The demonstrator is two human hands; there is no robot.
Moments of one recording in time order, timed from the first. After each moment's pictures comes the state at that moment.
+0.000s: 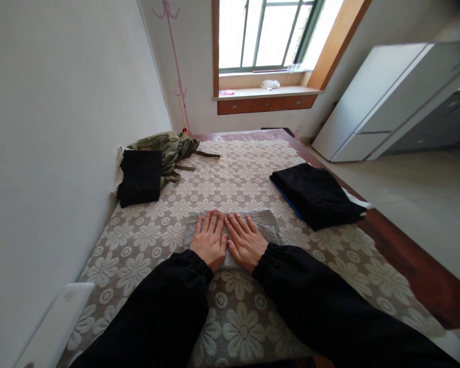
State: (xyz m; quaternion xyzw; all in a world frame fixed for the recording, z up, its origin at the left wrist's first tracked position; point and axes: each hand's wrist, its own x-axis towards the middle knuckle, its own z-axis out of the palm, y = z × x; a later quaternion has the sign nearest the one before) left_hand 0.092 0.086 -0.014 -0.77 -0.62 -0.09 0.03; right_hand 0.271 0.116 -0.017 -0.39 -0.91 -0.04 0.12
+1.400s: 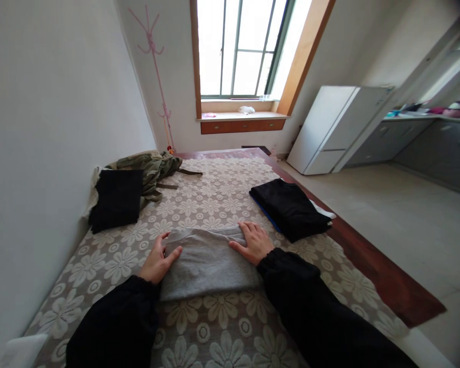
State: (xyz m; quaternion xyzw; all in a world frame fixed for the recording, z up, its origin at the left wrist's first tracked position) left_hand 0.007 0.095 0.013 -0.45 -0.63 -0.43 -0.47; right_hand 0.337 0.171 -0.002 -0.57 -0.81 0.09 0.11
